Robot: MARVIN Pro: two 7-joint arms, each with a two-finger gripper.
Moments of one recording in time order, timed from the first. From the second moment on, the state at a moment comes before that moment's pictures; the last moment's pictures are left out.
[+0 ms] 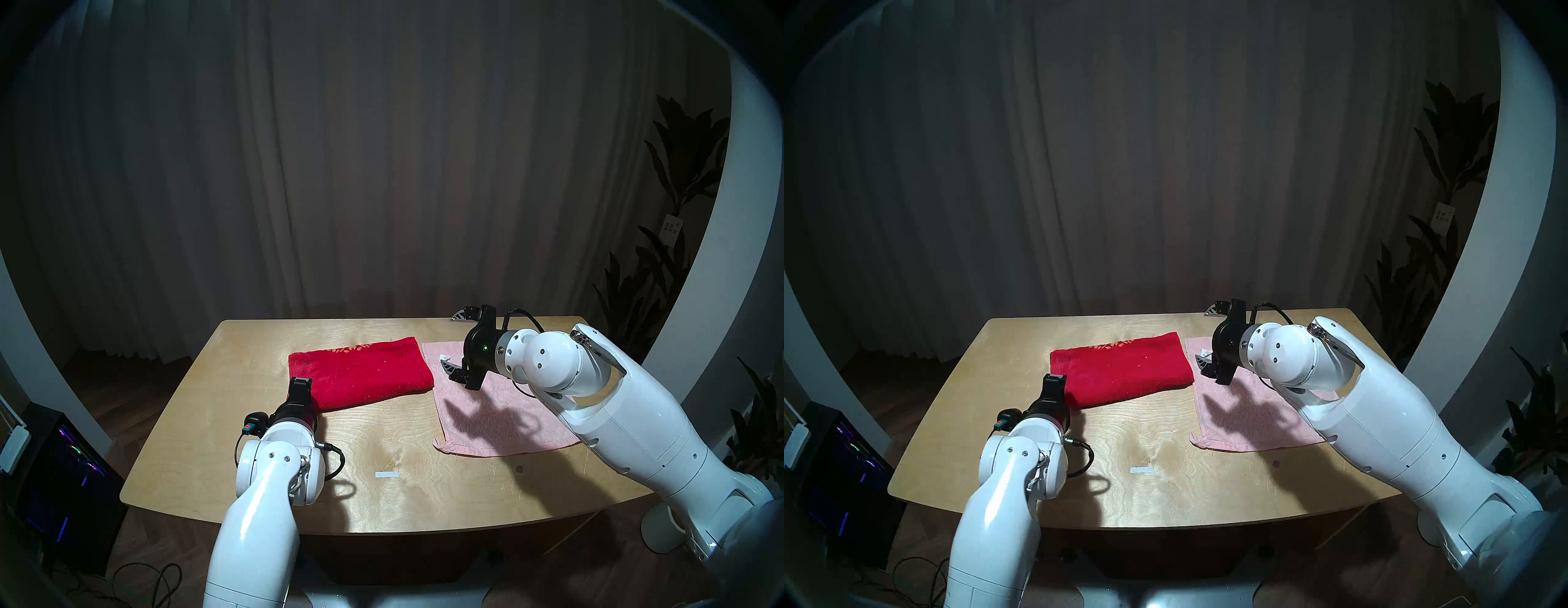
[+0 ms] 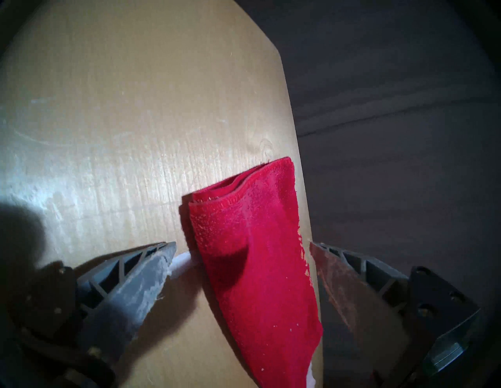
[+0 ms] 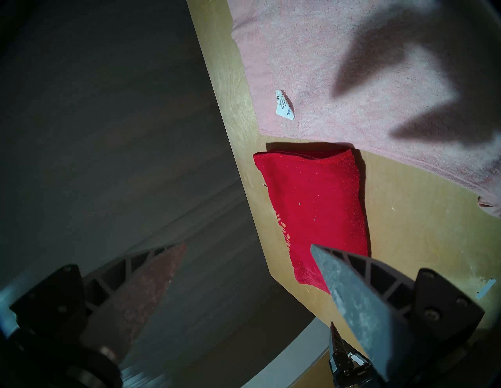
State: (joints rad) left arm 1.78 -1.55 -1.49 -1.88 -1.39 -0.07 0.67; right arm -1.22 -0.86 1.01 -1.91 2.77 -0.47 -0.57
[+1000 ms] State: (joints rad) left arm 1.63 -1.58 -1.49 -1.69 -1.36 -0.11 0.70; right arm -1.21 -0.86 1.06 -1.86 2.76 -0.44 -0.52
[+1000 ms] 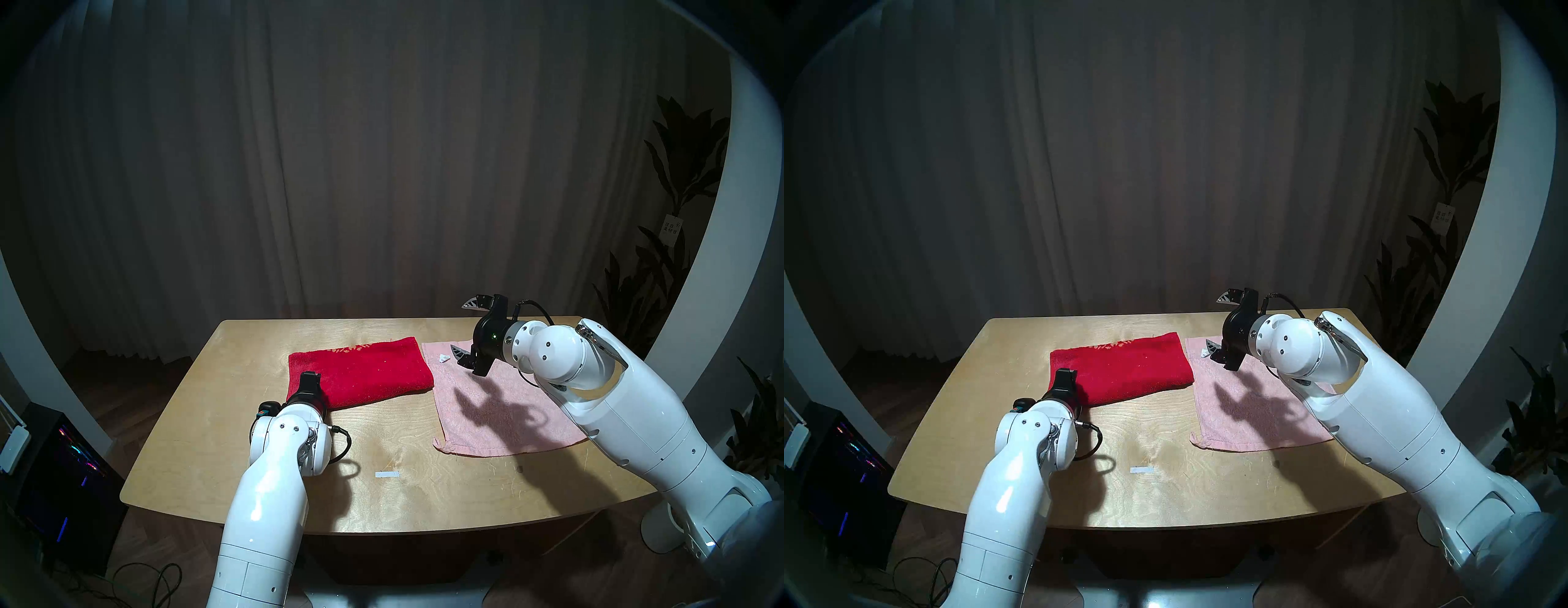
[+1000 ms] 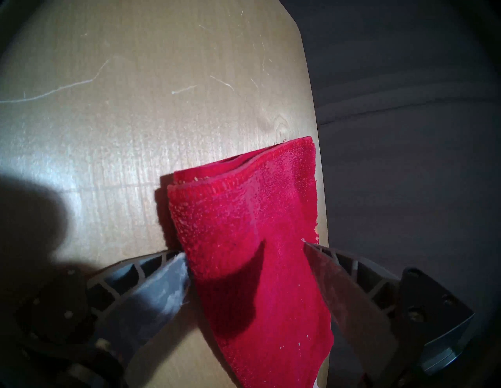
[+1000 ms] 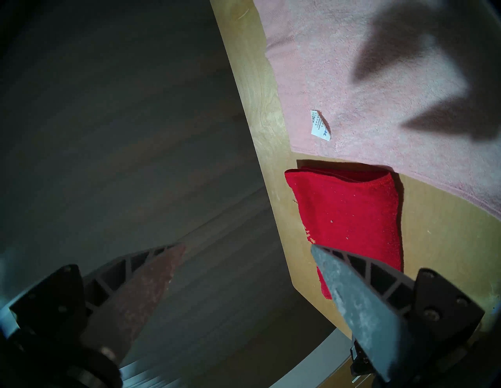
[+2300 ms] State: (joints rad) left arm 1.82 -1.36 -1.61 -1.81 -1.37 0.12 0.58; right arm -1.20 -0.92 0.98 -1.92 2.72 -0.60 -0.52
